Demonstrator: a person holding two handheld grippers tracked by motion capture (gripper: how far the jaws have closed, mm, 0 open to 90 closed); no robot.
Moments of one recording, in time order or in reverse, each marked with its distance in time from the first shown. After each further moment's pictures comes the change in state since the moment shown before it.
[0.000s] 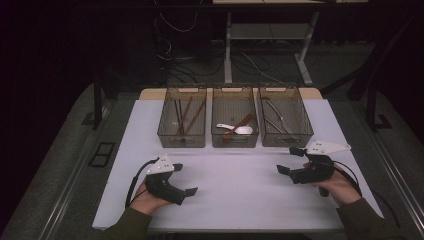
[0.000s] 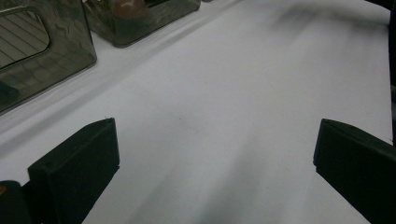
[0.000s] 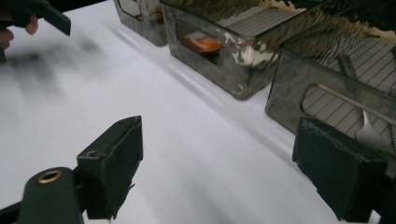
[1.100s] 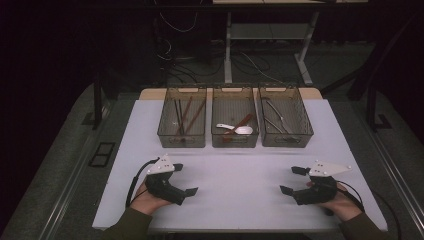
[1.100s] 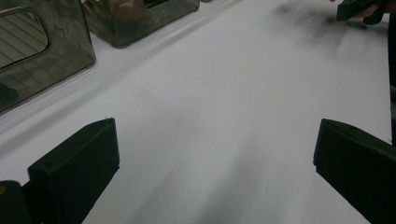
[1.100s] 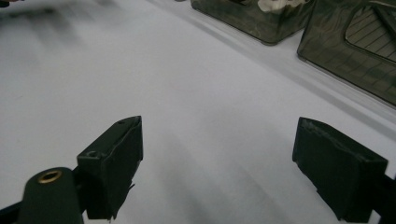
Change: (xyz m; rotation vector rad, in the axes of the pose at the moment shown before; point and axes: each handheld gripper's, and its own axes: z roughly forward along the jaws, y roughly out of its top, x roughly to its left) left arm -0.001 0.001 0.000 0.004 -0.002 0.003; right arm 0.019 -0.045 -0.008 0.052 0.027 -0.013
